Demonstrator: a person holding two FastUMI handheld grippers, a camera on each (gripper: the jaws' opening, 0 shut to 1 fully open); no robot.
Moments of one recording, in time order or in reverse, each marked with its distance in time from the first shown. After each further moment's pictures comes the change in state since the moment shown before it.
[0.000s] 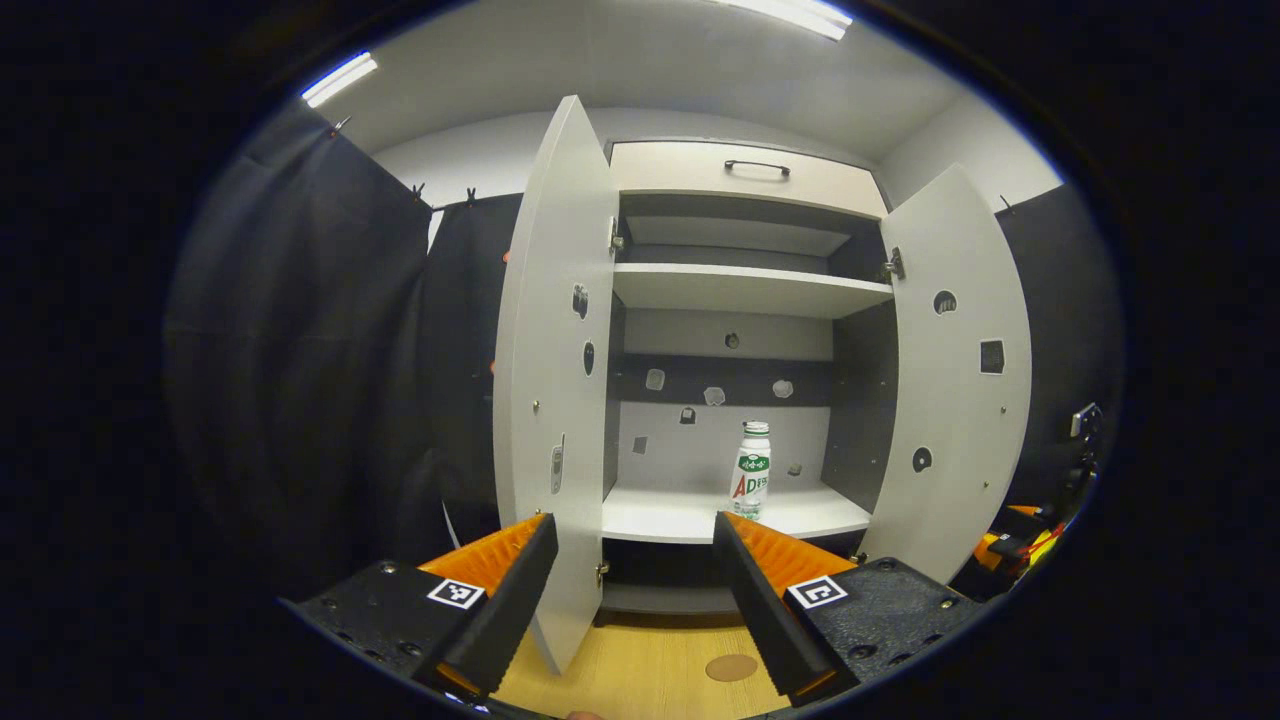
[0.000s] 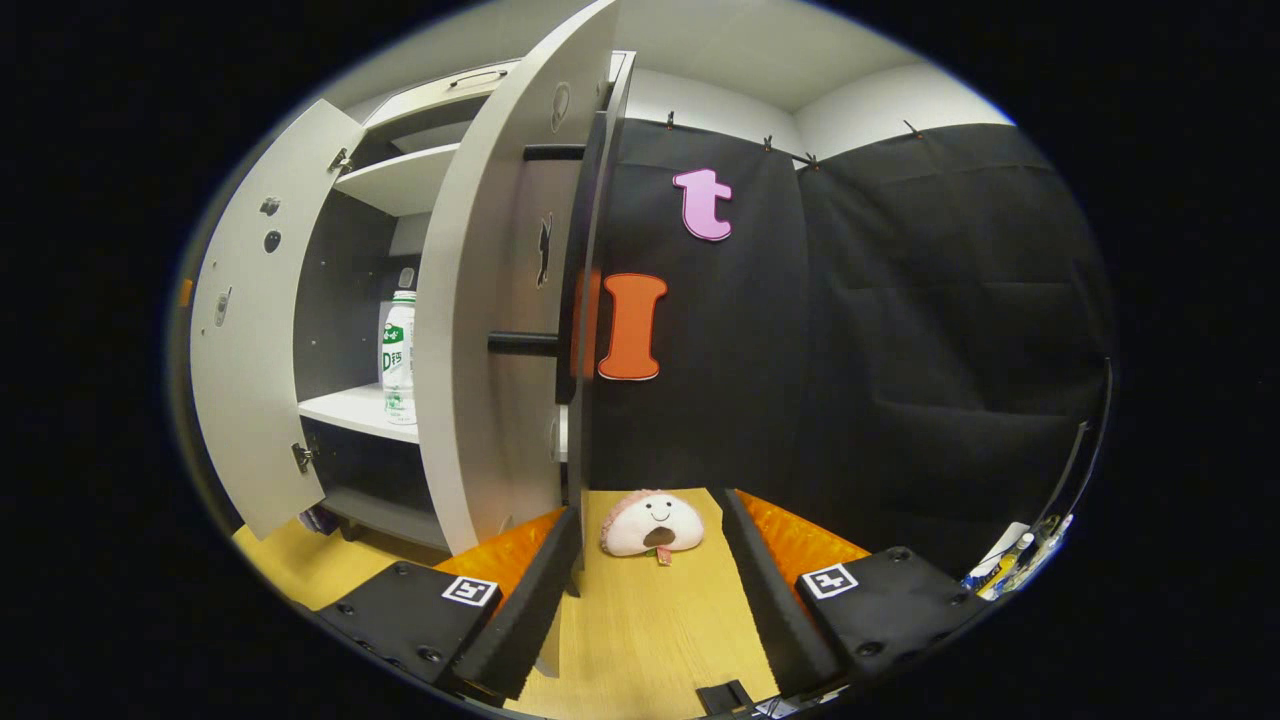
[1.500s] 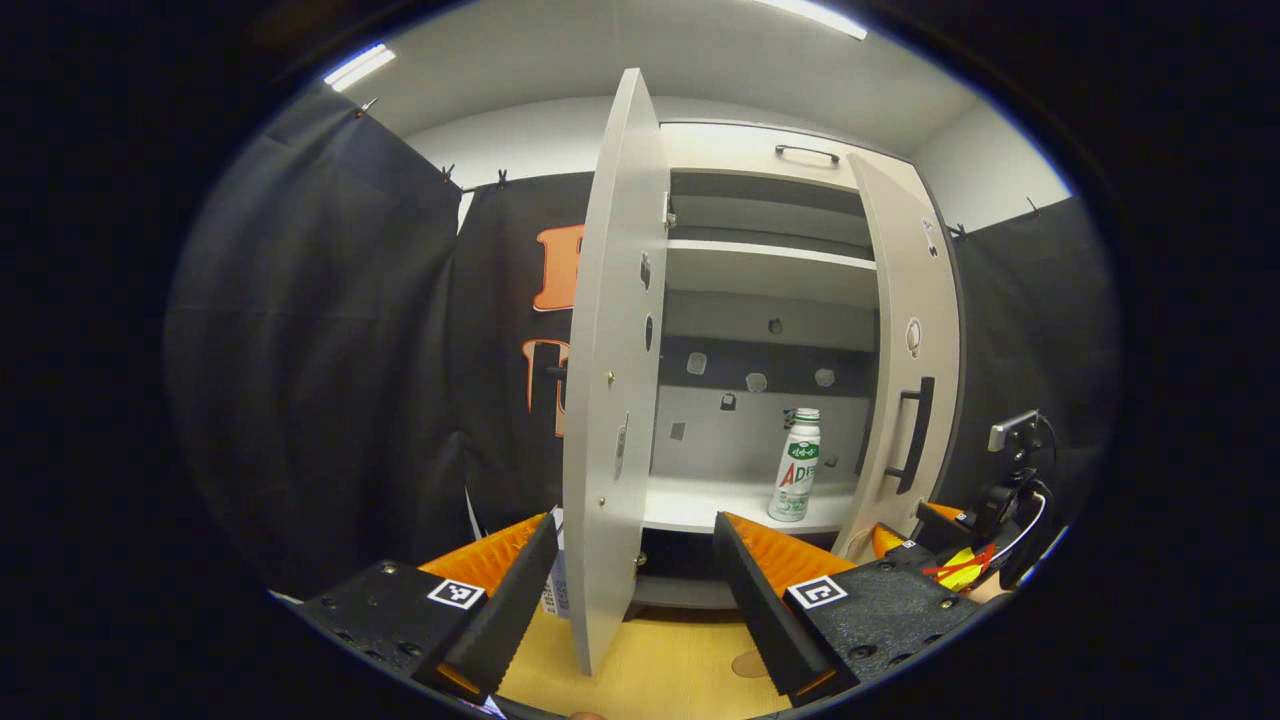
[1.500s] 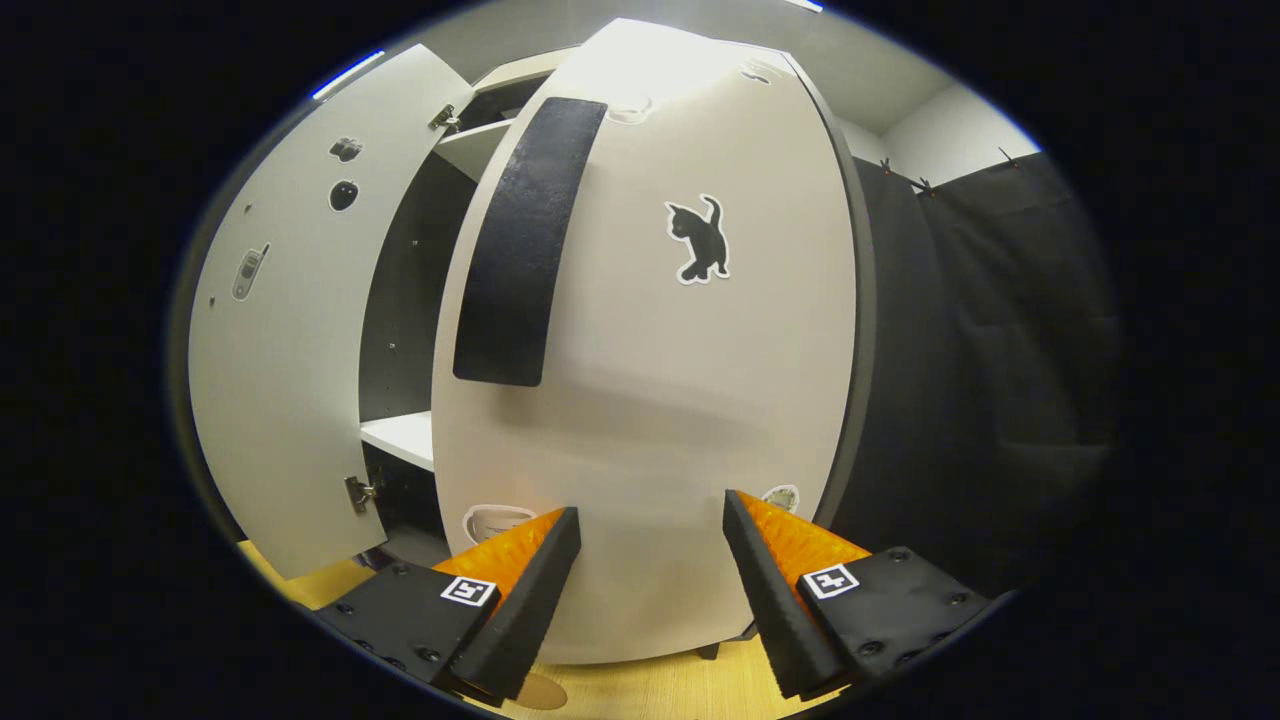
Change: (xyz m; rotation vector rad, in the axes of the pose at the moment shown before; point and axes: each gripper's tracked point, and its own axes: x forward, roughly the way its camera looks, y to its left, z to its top) left arm 0.020 0.051 -0.018 -0.024 0.028 0.074; right arm 0.099 0.214 0.015 -0.073 -0.096 0.228
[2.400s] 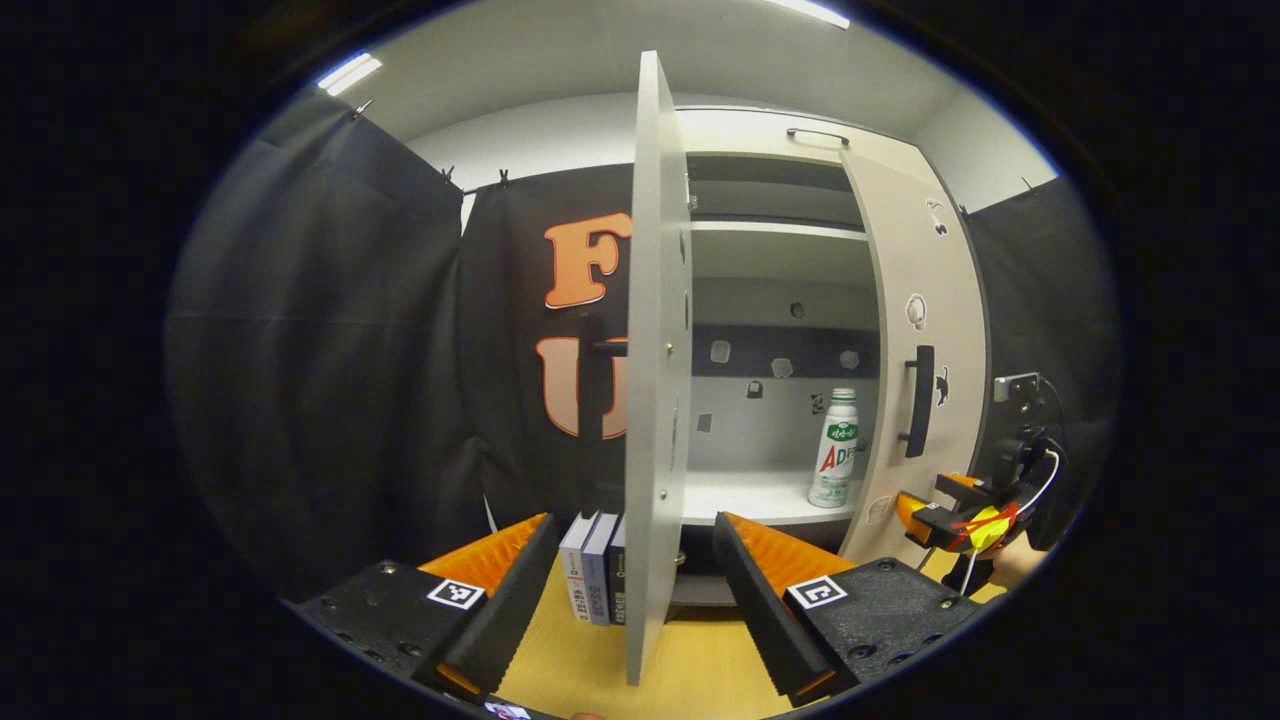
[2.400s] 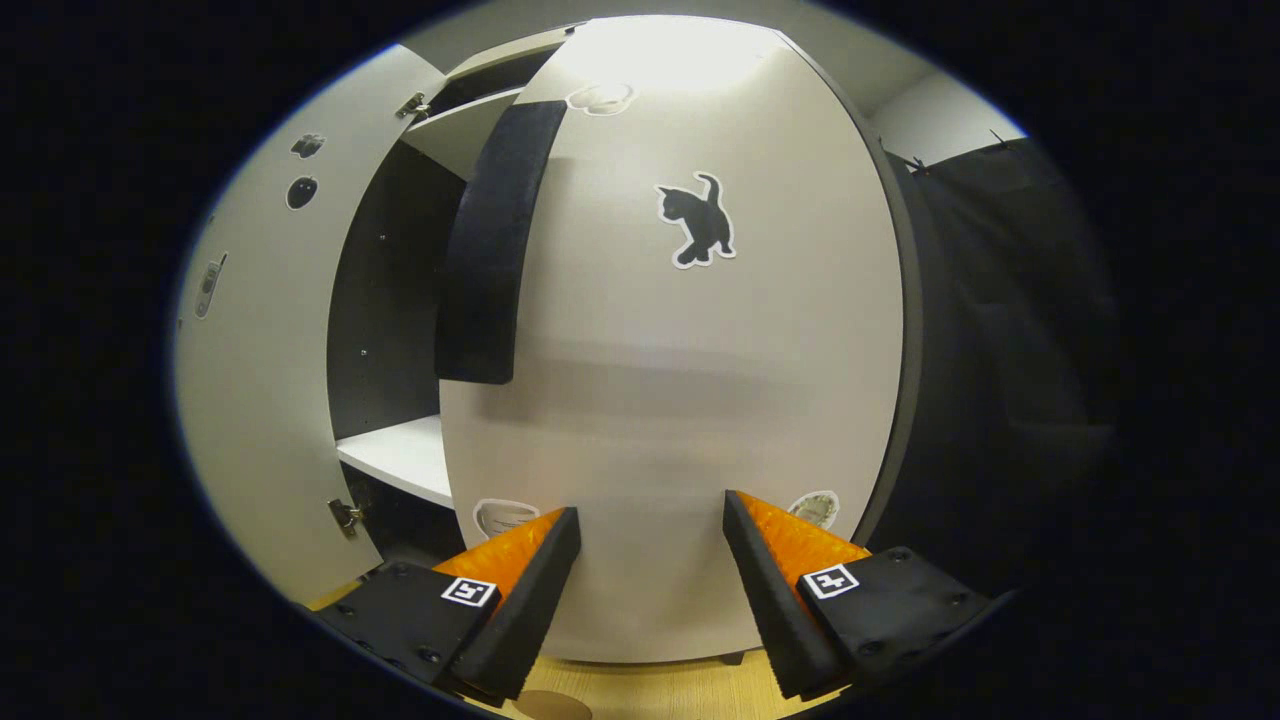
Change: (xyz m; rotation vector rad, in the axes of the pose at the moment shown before) left arm 0.019 0.055 -0.022 0.070 0.006 0.038; right arm 0.040 0.010 0.000 0.040 0.048 -0.024
